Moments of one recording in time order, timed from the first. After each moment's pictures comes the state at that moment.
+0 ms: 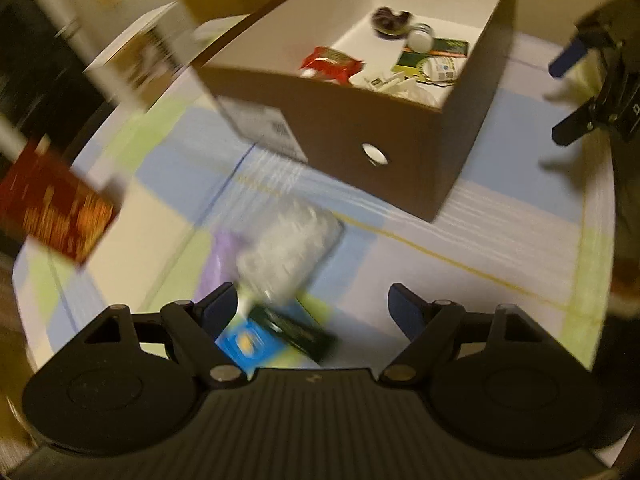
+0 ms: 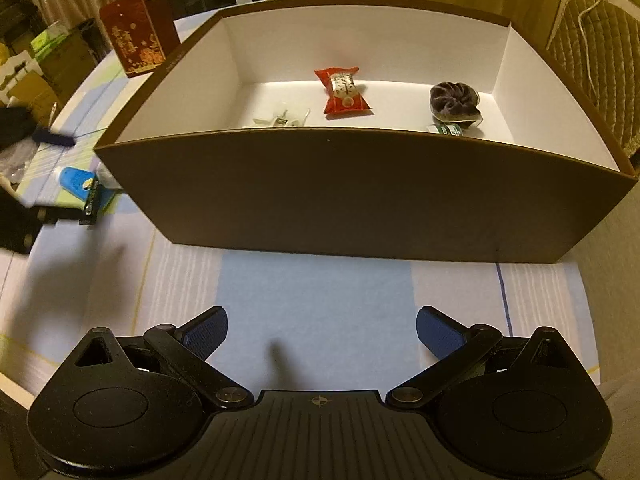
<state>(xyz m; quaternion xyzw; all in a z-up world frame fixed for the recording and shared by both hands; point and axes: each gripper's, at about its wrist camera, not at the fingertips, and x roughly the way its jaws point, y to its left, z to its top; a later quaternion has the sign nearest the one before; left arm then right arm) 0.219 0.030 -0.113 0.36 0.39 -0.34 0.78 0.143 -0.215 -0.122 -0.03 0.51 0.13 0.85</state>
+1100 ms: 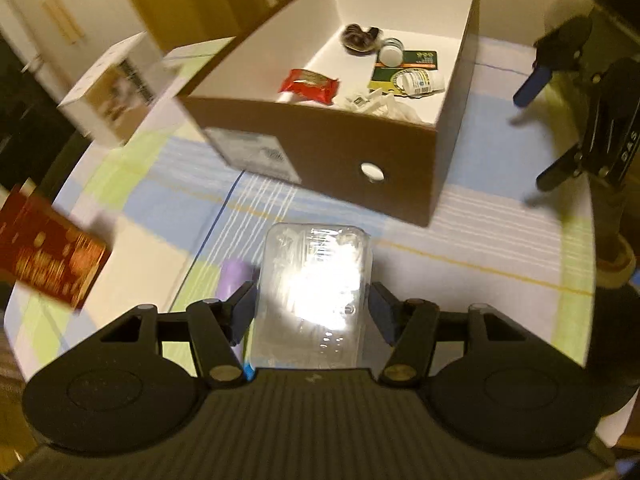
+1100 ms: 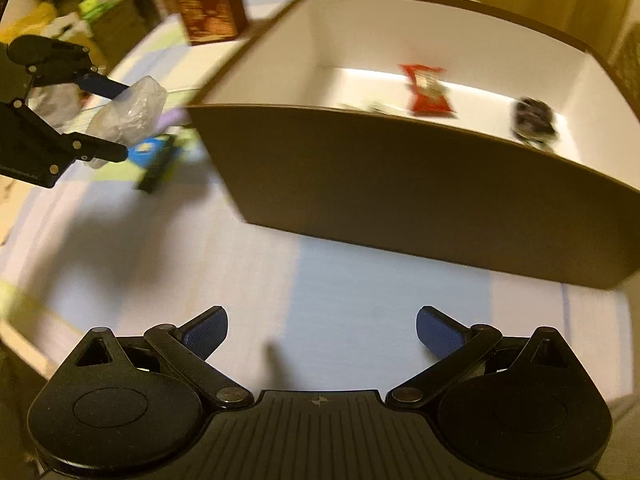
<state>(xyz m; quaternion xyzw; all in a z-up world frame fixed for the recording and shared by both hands) 0.207 0.061 -0.092 0.34 0.38 -0.36 0.78 0.130 -0.164 -0.128 -0.06 0.52 0.22 0.83</state>
